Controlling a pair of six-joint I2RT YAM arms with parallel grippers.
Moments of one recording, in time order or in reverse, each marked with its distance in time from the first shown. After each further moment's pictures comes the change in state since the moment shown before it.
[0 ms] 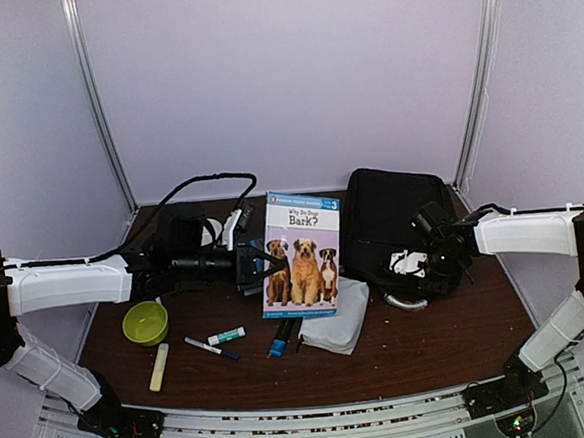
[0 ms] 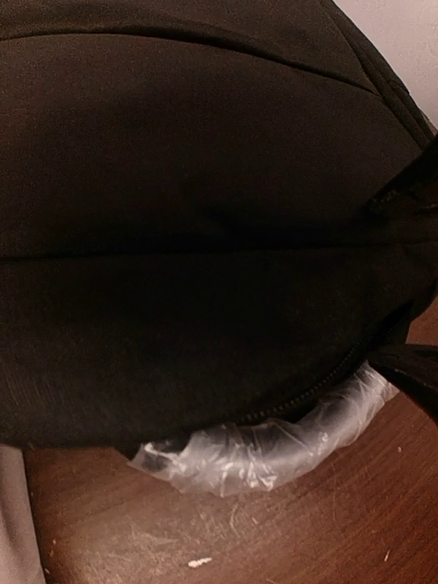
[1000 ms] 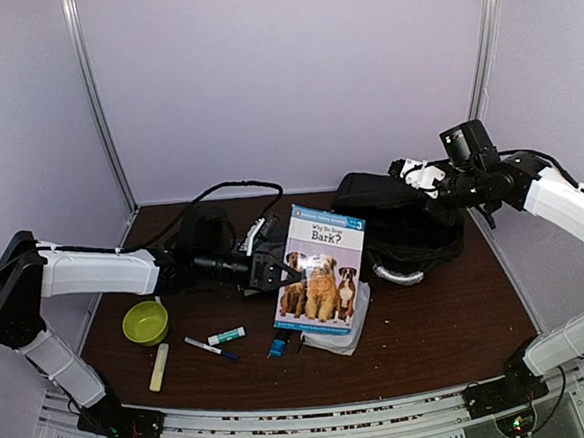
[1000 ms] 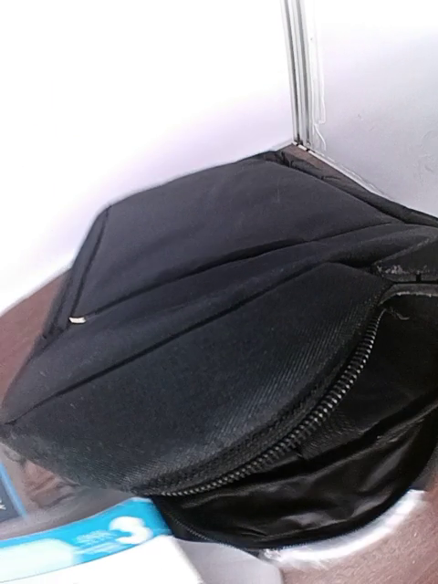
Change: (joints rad) left arm 0.002 0.167 0.063 0.043 0.203 -0.002; right arm -0.001 -0.211 0.384 -0.121 0.006 0.079
